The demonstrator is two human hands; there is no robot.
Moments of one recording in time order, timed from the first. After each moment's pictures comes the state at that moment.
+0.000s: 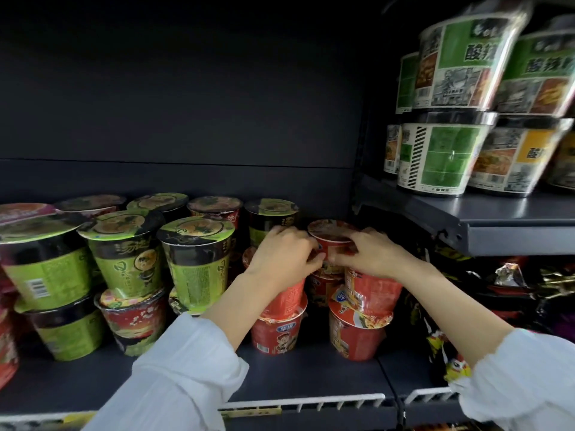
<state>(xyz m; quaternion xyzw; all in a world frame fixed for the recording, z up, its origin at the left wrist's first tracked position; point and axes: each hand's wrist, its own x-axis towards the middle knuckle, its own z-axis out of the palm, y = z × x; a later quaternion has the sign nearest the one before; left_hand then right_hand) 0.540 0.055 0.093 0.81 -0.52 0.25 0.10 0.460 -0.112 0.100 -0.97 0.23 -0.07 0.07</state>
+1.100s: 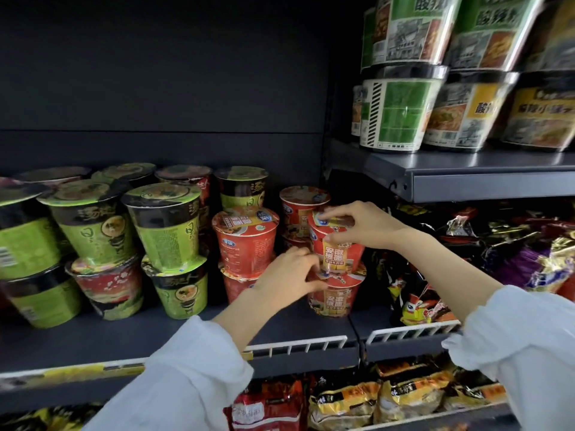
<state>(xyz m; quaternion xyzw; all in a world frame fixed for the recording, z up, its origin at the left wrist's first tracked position) 0.486 0.028 0.017 0.82 -0.55 0.03 0.17 0.399 -0.120 0.097 -0.96 0.11 -0.11 0.22</state>
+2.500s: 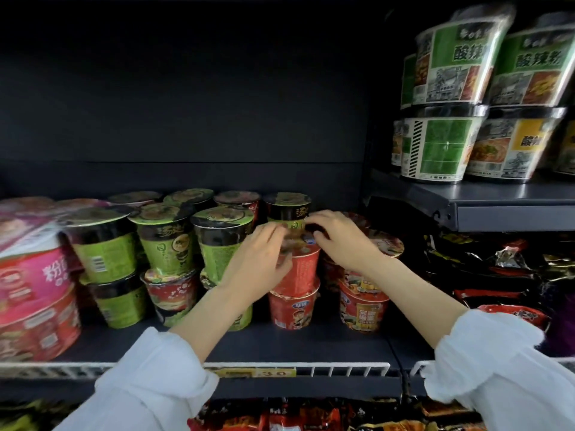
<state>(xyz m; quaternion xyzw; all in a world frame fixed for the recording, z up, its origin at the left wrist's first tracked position) 0.524 0.133 0.070 0.81 -0.47 0.30 0.19 0.455 -0.035 0.102 -0.96 0.01 -0.23 0.14</state>
